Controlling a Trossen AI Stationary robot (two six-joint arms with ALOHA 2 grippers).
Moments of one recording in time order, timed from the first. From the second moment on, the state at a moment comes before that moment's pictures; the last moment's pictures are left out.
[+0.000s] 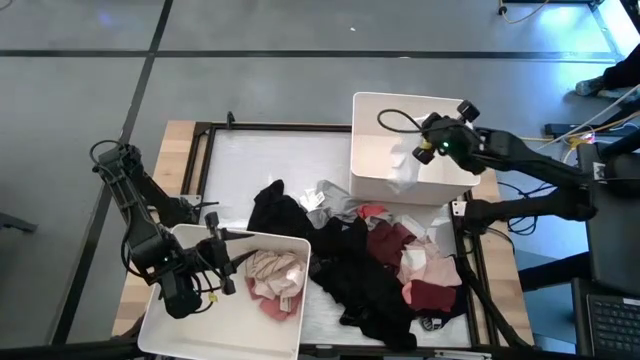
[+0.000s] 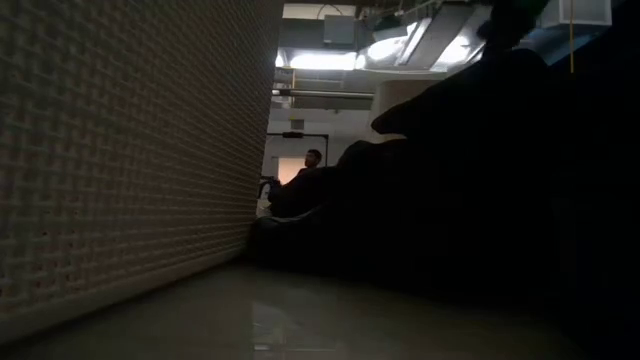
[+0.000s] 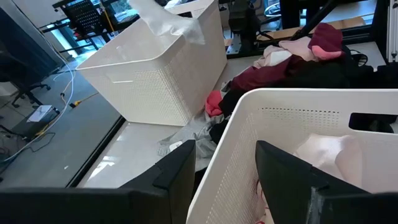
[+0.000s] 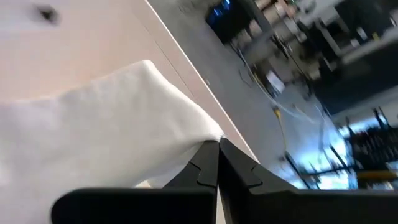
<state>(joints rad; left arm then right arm) -0.96 1.34 1.25 -1.01 -1.19 -0.79 -0.31 1.02 1.21 -0.98 0.84 -0.10</state>
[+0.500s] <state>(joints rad) -0.95 1.34 1.25 -1.01 -1.19 -0.78 -0.60 1.12 0.98 -0.79 0.61 0.03</state>
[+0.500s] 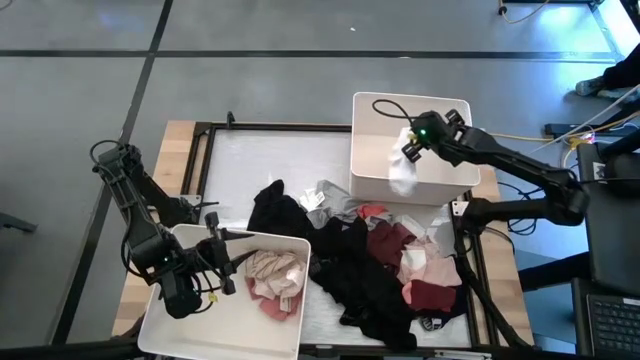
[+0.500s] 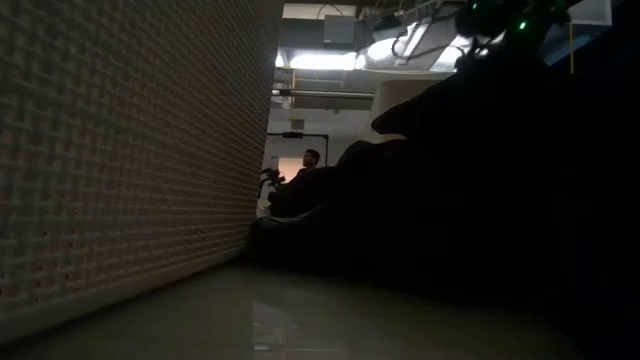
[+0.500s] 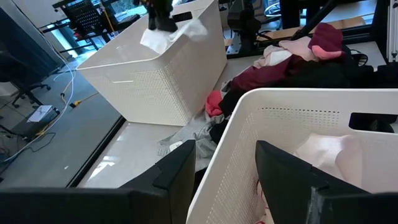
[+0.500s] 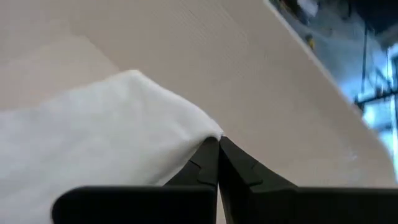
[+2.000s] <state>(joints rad) -0.76 1.34 1.12 -0.94 -1.19 -0.79 0.33 1.03 1.20 -1.05 0.22 0.53</state>
